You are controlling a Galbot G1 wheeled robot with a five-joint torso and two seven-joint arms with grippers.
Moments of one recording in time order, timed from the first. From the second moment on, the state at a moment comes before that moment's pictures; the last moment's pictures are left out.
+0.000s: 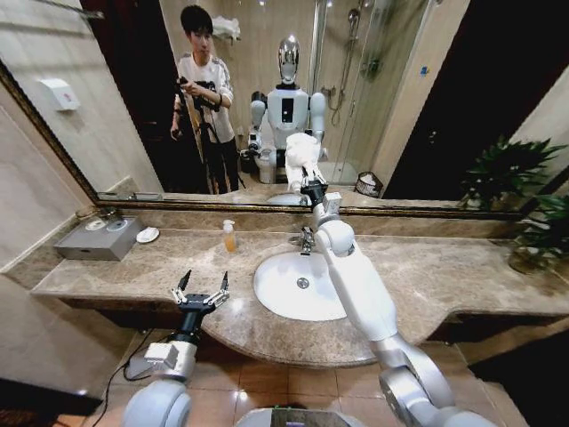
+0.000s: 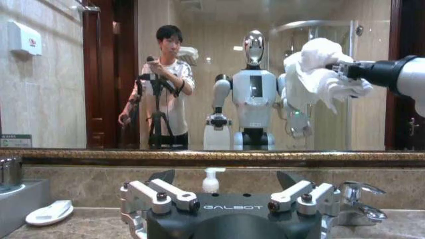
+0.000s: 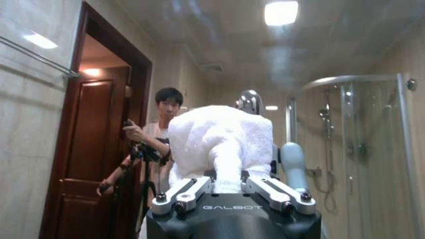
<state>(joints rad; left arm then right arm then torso) 1.82 -1.37 -0.56 -2.36 -0.15 -0.03 -0.11 -0.51 1.46 0.12 1.58 0.22 -0.17 0.17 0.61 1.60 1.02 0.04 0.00</state>
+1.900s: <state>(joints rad) 1.82 -1.37 -0.56 -2.36 -0.15 -0.03 -0.11 -0.39 1.52 -0.04 1.47 0.20 -0.22 0.27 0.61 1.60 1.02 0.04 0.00</state>
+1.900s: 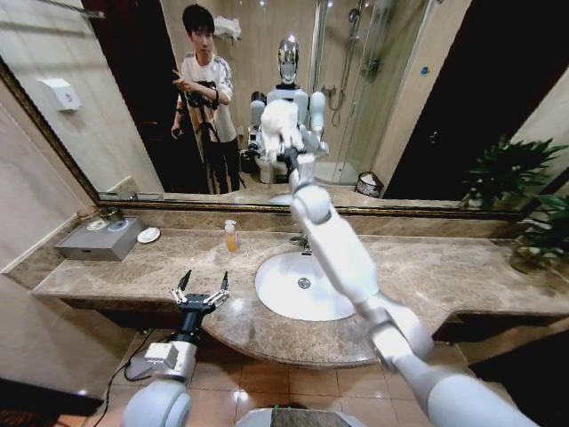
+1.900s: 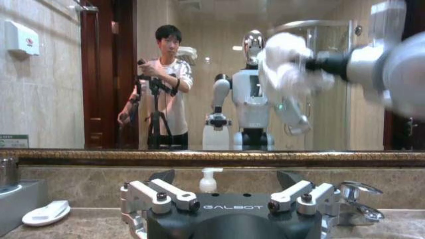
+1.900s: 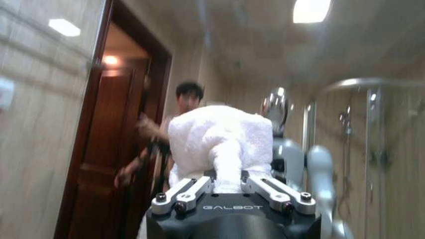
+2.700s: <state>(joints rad) 1.82 -1.37 -0.56 -2.36 -0.15 -0.03 -0.11 -0.29 1.51 -0.05 1.47 0.25 -0.25 0.30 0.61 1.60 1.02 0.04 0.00</state>
